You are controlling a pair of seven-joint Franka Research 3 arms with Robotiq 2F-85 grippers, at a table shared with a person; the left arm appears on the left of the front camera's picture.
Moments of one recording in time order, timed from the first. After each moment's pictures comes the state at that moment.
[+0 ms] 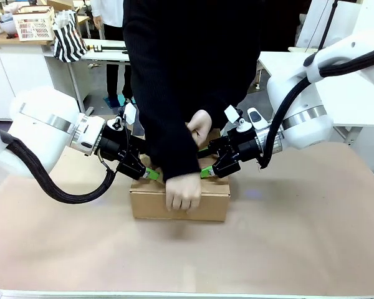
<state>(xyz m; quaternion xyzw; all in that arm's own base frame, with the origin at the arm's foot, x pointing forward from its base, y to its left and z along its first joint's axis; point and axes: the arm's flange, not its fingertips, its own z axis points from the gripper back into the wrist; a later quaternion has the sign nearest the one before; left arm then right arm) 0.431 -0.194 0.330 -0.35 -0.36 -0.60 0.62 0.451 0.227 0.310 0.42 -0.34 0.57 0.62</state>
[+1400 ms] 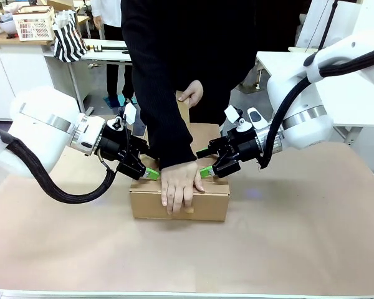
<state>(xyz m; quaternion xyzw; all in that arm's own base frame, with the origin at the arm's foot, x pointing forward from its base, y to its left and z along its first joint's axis) 0.431 -0.194 0.330 -0.35 -0.36 -0.60 0.62 0.451 0.227 0.310 0.42 -0.34 0.57 0.62</state>
